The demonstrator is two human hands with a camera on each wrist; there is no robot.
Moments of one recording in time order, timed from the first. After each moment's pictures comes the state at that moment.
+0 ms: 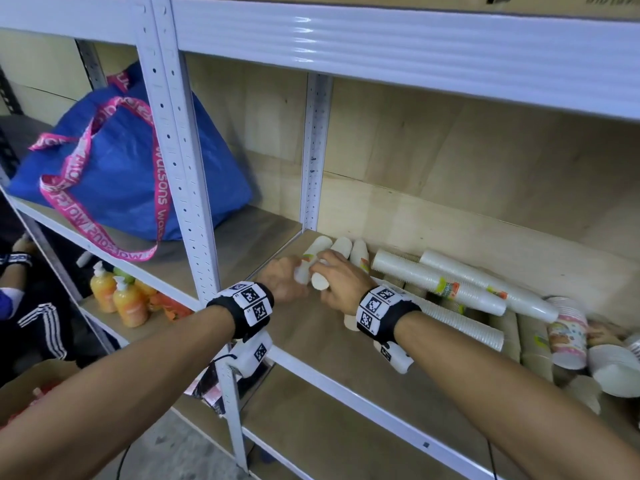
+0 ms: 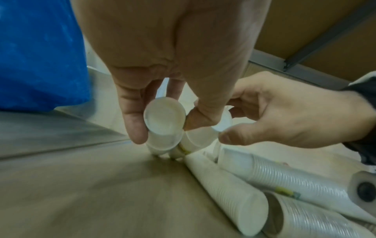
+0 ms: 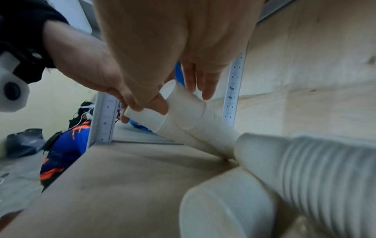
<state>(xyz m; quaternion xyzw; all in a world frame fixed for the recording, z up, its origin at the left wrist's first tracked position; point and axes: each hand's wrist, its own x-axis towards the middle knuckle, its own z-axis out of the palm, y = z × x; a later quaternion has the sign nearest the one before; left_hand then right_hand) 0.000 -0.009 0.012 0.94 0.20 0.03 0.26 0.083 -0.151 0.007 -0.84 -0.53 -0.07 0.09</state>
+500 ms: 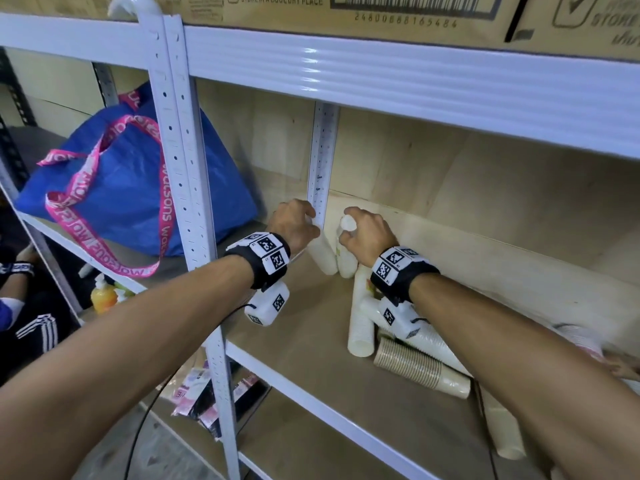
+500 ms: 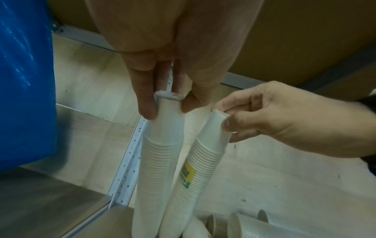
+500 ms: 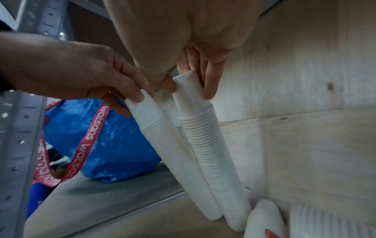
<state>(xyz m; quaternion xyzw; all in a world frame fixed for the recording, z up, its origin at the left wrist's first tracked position) 0.057 0.019 0.105 0.90 0.21 0.23 0.29 0.137 -0.128 0.099 -0.90 -0.36 -0.13 0.22</state>
